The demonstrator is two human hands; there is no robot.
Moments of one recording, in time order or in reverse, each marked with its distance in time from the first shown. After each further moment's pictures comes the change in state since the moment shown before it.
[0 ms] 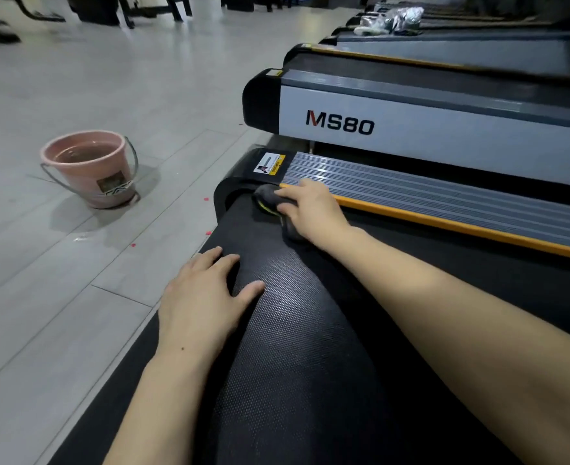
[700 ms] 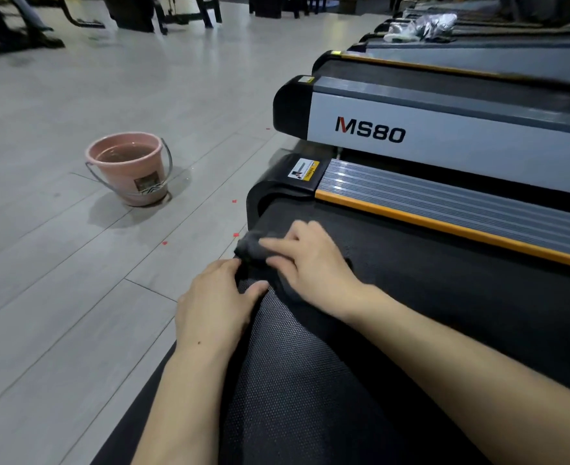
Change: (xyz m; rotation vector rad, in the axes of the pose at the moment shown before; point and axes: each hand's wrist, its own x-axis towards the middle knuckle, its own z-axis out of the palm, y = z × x) left_hand 0.000 -0.030 -0.018 -0.089 0.011 -0.165; right_hand -0.069 -0.079 0.010 0.141 0.044 -0.272
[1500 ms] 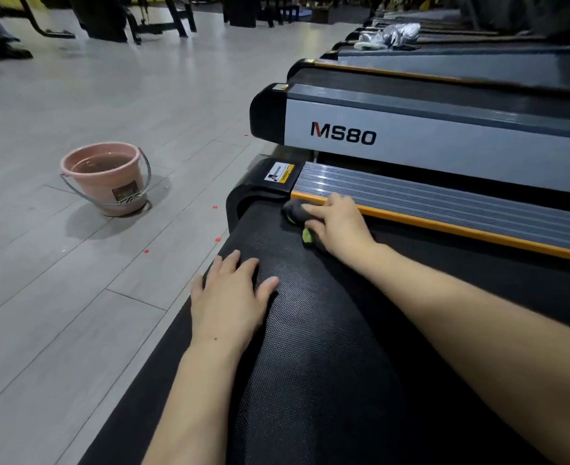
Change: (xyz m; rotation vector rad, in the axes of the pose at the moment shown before) left_hand -0.008 0.025 0.018 0.087 -0.041 0.154; right_hand 0.024 0.082 -0.036 -0.219 -0.044 0.326
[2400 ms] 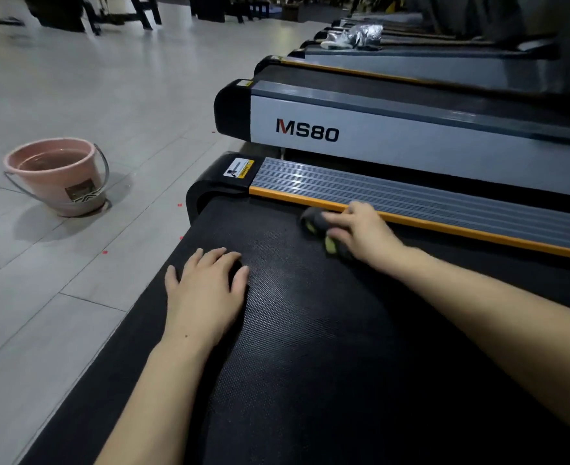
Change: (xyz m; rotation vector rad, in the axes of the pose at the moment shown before) left_hand -0.007 0.027 0.014 -0.019 0.014 0.093; right_hand -0.067 0.088 -0.064 -0.030 0.016 -0.150
